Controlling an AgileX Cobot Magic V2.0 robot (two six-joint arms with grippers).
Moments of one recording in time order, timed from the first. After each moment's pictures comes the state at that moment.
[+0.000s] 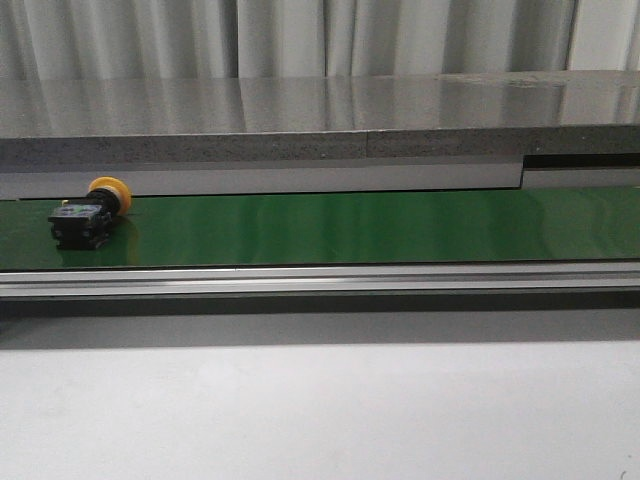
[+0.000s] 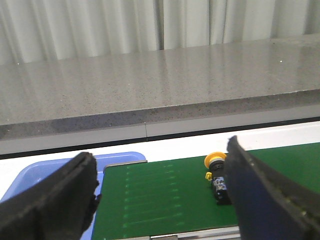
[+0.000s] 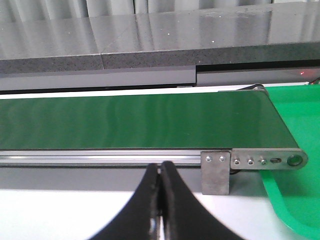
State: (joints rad) left arm -0.06 0.33 -0.33 -0.13 0.15 0.19; right arm 0.07 -0.01 0.03 0.06 0.16 0.05
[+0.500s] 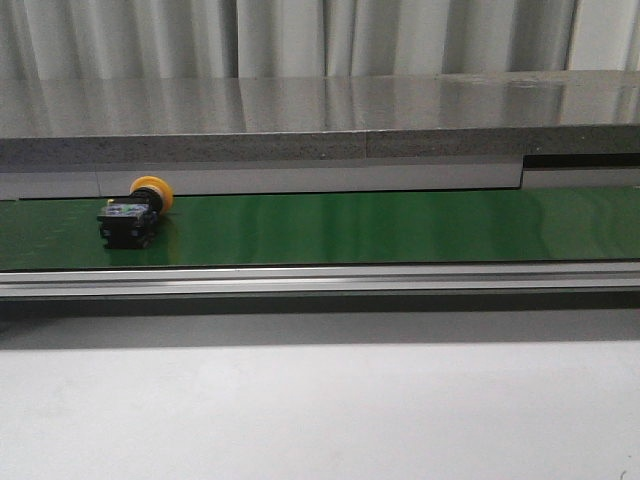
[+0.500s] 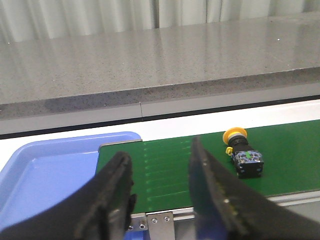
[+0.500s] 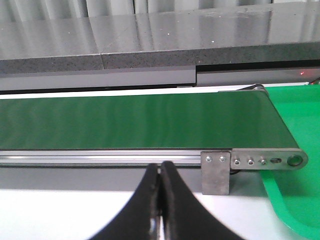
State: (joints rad) left arm -0.06 0.33 -0.33 -0.13 0.21 0.19; right arm 0.07 -0.01 0.03 0.06 0.16 0.05
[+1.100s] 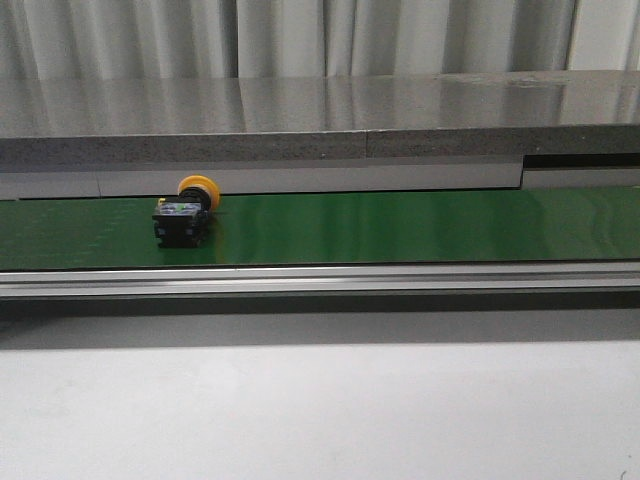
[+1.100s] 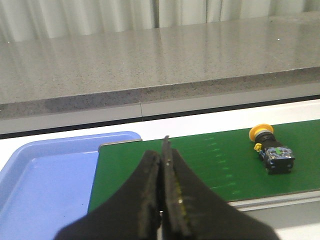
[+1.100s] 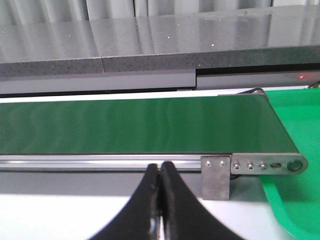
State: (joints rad) left arm -0.06 0.33 -0.33 -0.13 0.21 0.19; right arm 0.07 -0.01 0.03 0.06 0.14 0.05
